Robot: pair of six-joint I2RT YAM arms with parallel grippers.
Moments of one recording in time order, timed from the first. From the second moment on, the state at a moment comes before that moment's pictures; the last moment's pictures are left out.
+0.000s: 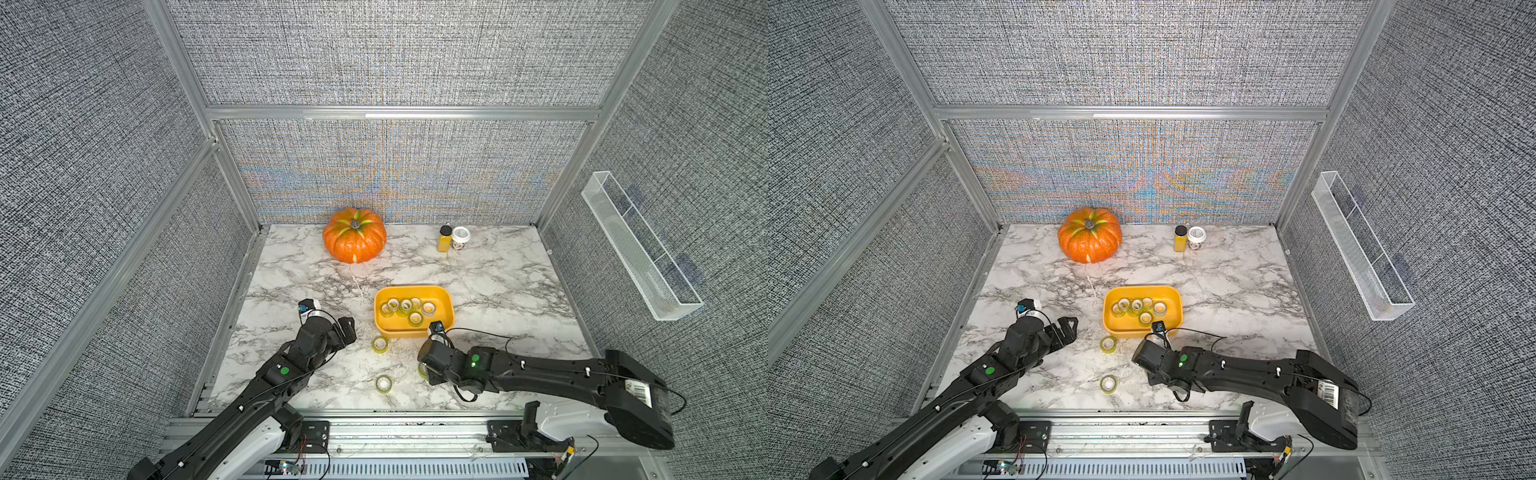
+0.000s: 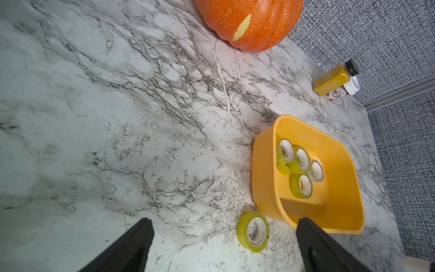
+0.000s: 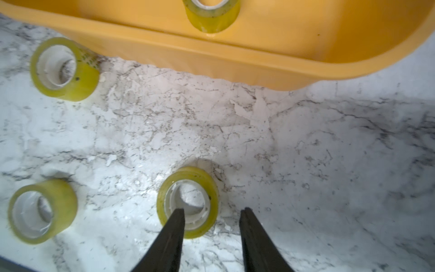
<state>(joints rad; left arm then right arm) -0.63 0.73 0.43 -0.34 -0.20 -0.85 1.13 1.32 0.68 -0.49 0.32 0.81</state>
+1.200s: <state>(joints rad) -0.63 0.75 0.41 -0.33 -0.19 -0.85 1.14 1.42 0.99 -0.50 0.35 0.64</state>
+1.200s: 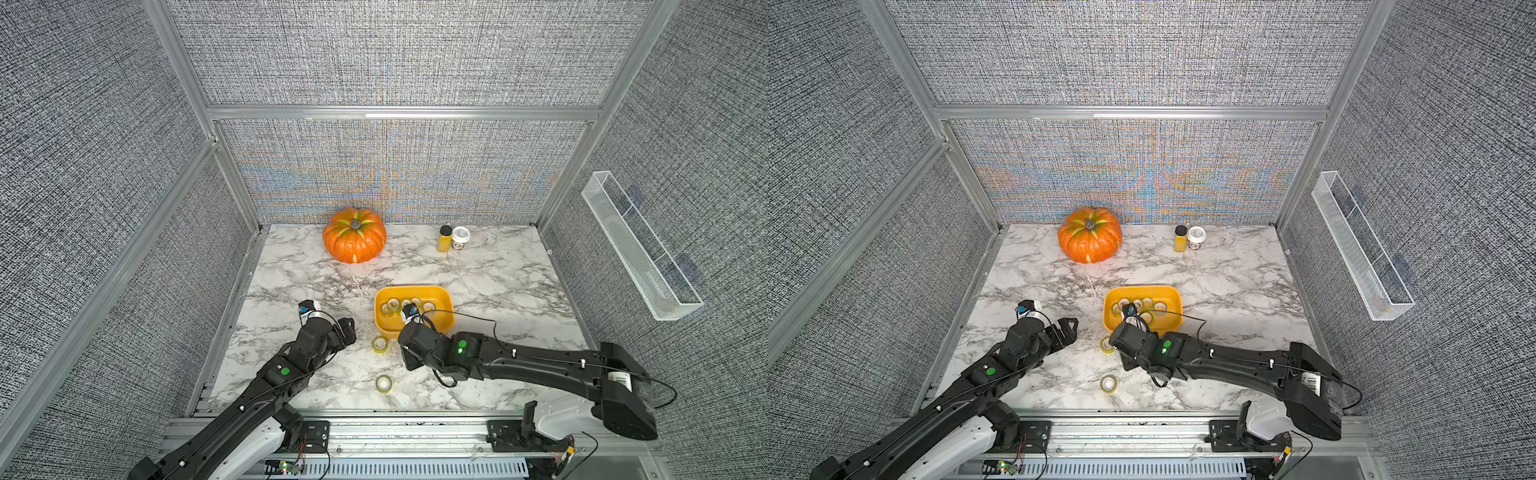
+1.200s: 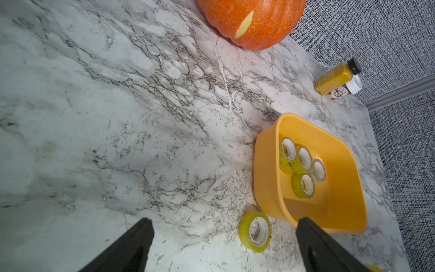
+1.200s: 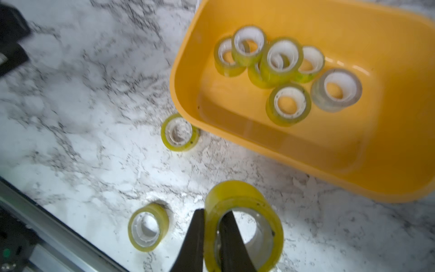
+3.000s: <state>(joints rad) -0.63 0.82 0.42 -0.25 -0.14 -0.88 1.11 1.26 0.77 -0.38 0.18 0.51</state>
